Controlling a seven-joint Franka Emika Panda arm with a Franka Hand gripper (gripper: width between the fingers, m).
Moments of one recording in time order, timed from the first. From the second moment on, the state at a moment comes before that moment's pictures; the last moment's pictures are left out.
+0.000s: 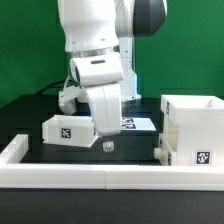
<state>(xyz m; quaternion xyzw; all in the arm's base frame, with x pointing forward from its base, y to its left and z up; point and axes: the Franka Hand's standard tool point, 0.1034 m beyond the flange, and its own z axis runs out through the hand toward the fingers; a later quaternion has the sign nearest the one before) 0.544 -0.062 0.044 -0.67 -0.74 -0.04 0.06</state>
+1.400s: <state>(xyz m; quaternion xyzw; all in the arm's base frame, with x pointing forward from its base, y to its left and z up) 0.499 -0.081 0.058 -0.90 -0.44 -0.01 0.06</state>
